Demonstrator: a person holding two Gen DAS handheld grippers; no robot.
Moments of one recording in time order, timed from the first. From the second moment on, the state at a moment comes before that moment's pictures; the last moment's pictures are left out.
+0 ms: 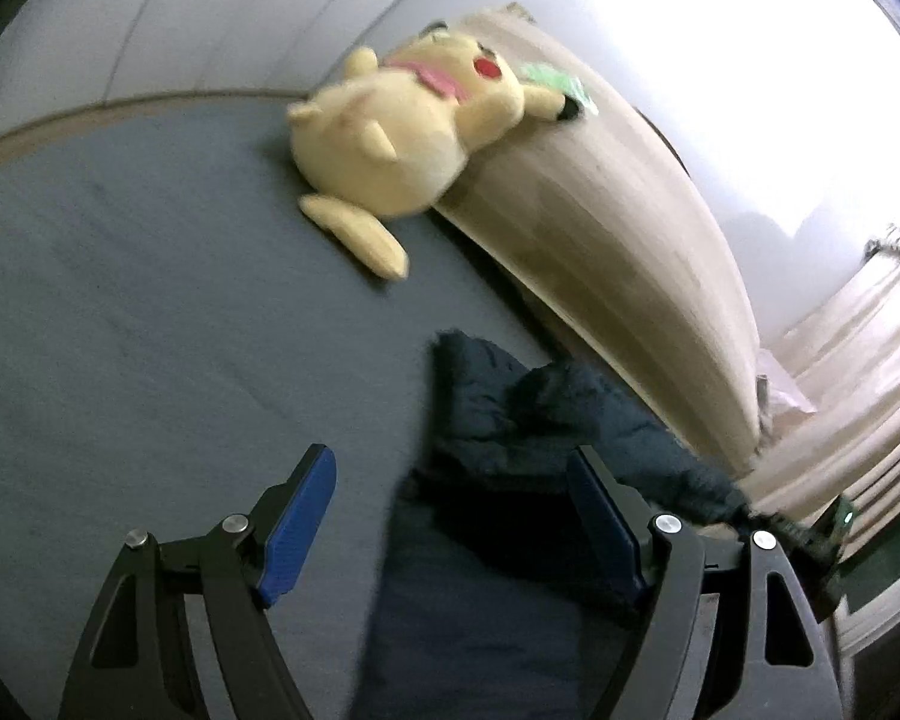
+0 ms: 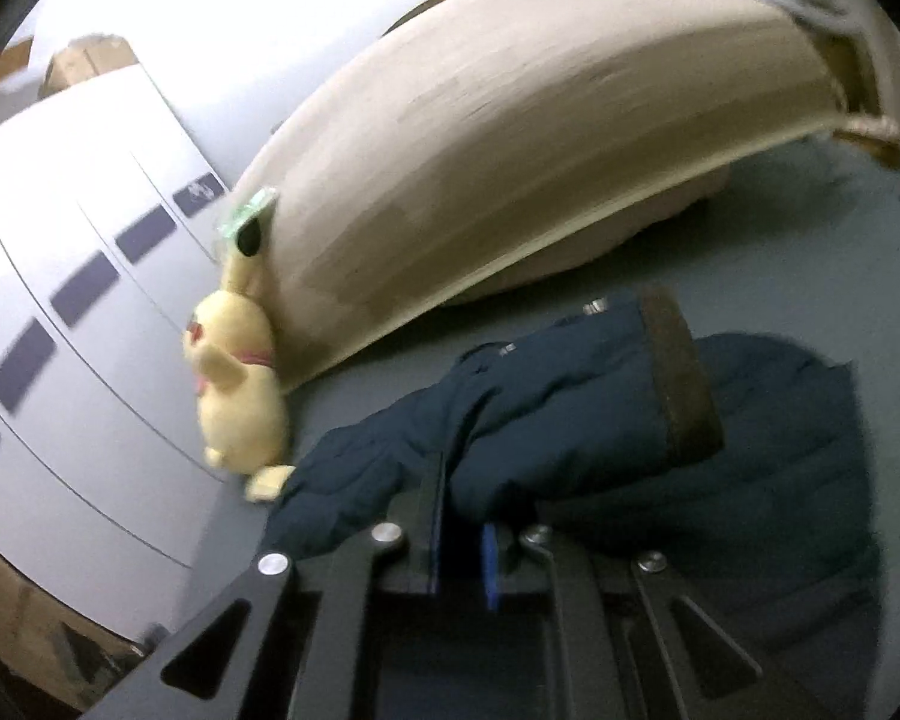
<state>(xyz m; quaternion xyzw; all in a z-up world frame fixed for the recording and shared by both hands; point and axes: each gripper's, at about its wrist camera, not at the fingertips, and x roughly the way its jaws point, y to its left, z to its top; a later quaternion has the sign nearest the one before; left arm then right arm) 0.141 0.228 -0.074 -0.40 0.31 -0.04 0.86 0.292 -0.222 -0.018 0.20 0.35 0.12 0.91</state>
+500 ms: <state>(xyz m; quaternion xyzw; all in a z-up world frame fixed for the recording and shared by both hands) 0.225 0.168 -0.116 -0.51 0.39 -0.08 0.76 0.285 -0.251 -0.061 0.18 0.36 0.10 0.91</state>
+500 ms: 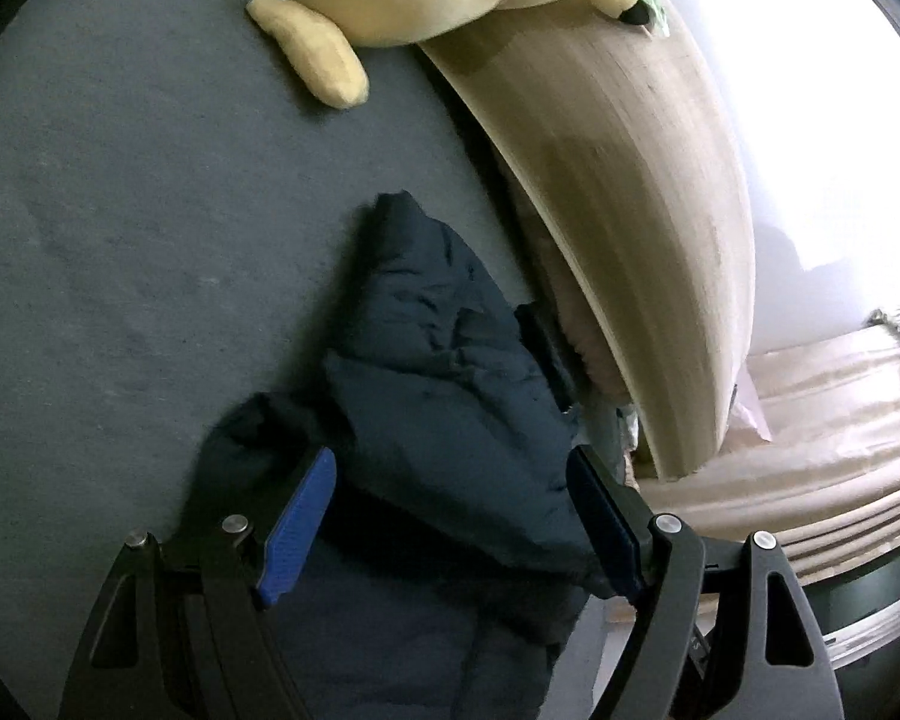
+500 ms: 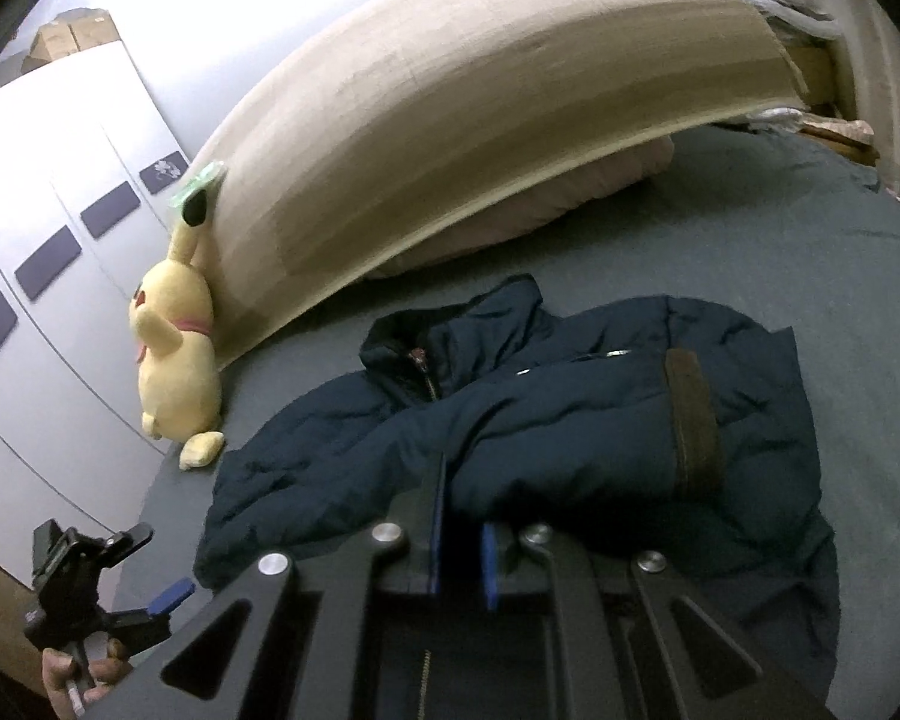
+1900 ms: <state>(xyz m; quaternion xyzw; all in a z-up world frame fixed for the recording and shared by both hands) 0.282 0.039 -0.077 -0.01 0.40 0.06 0.92 0.253 -0.314 -0.060 0.25 0.34 0.09 0.90</state>
